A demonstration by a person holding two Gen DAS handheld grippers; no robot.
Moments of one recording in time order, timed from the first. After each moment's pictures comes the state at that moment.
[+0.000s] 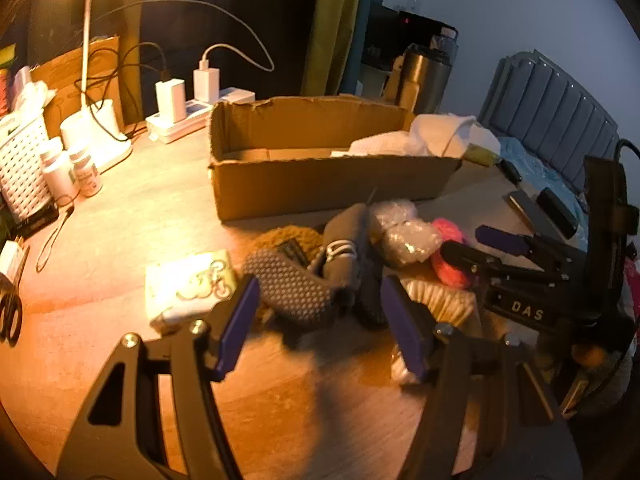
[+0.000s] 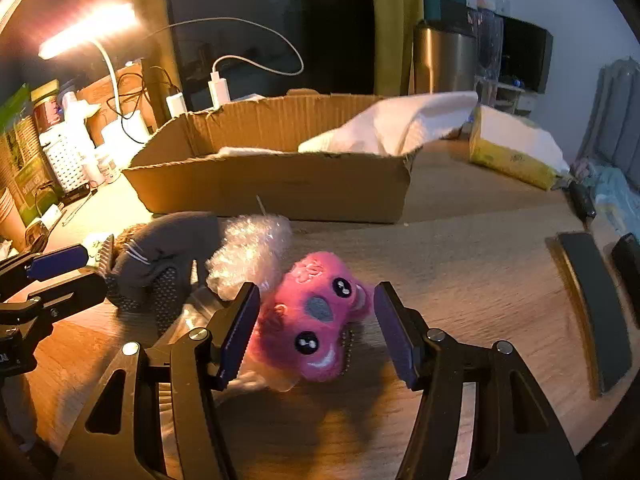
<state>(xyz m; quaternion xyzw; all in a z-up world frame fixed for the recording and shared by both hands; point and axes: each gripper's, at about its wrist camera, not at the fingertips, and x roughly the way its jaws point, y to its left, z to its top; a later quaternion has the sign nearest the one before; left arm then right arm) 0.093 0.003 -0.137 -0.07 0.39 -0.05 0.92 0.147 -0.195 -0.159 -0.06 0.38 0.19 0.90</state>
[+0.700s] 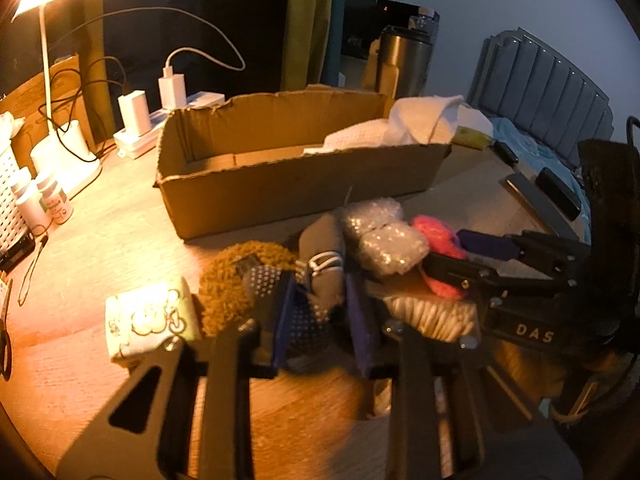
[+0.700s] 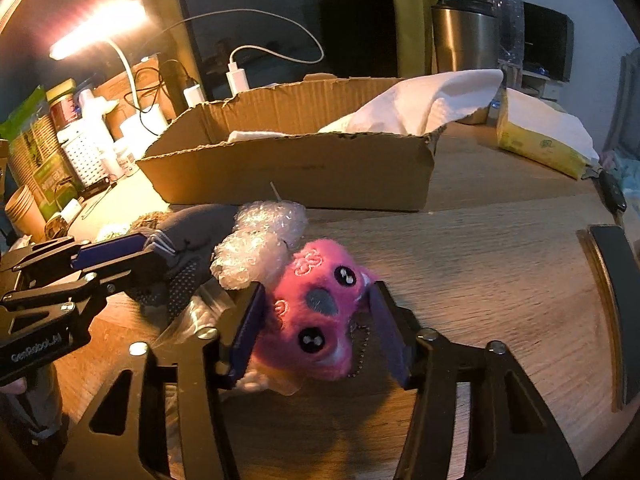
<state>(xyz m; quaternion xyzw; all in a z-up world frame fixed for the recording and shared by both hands) 0.116 -0.021 -0.146 -0.04 0.39 -0.07 0.92 0.153 -0.197 -0.168 -0.05 0.40 0.24 0.88</state>
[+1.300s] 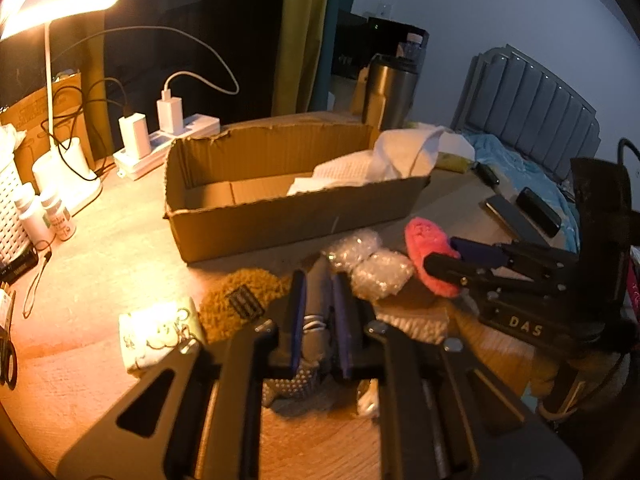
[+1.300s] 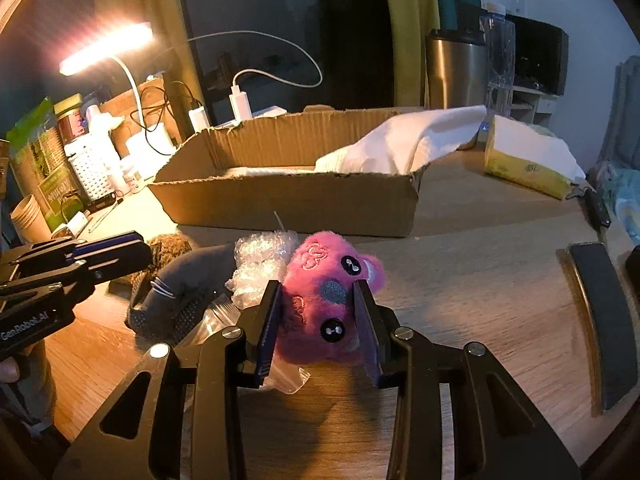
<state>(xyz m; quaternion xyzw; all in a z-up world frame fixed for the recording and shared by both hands) 0.107 -0.013 -0.121 -0.05 0.36 -0.09 0.93 0.142 -0.202 -0.148 -0.05 0.37 0.24 0.90</state>
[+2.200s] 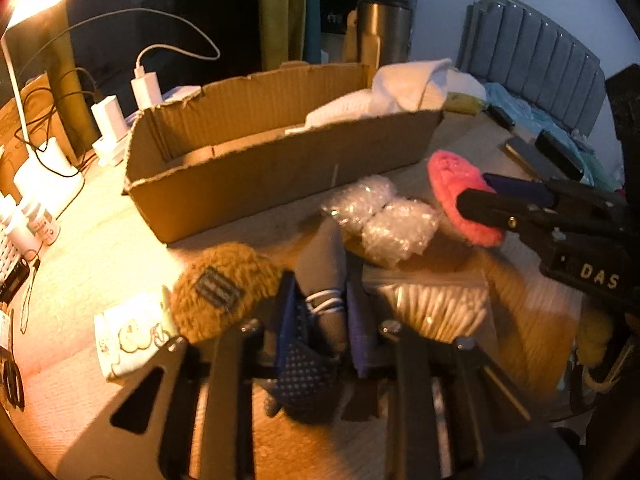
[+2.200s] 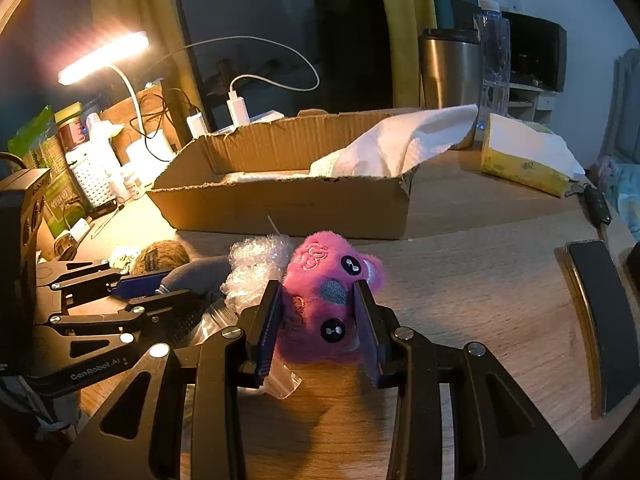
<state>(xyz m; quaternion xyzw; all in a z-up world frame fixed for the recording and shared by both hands) 0.126 -0.035 -0.153 0.01 0.42 -0.09 0.90 0.146 -0.212 -0.146 -0.03 0.37 0.24 0.90</state>
